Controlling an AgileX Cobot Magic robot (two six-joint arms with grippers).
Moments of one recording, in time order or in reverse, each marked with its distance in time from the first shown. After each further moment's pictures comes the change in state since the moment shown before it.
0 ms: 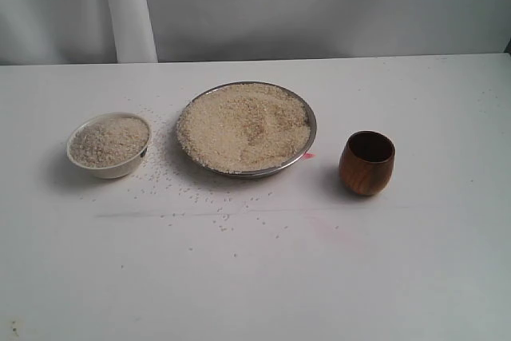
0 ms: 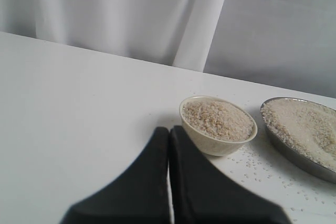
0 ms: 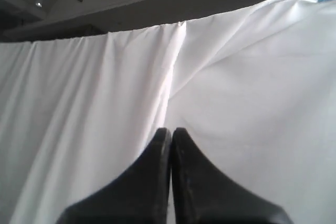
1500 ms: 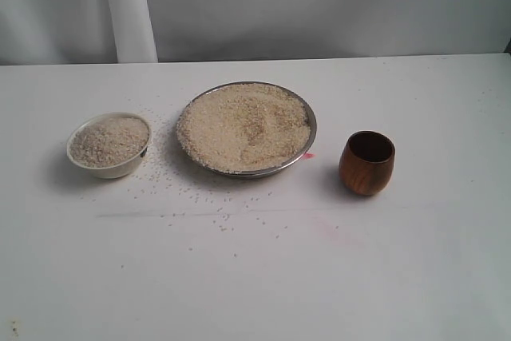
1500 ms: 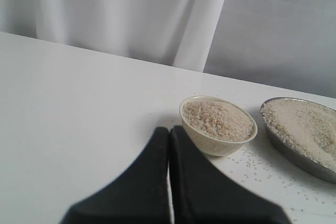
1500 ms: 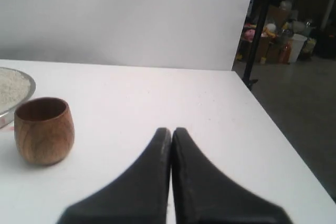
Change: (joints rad) left arm 0.000 0.000 0.000 0.000 0.000 0.000; right arm -0.269 -0.387 0.328 0.506 0.884 -0.527
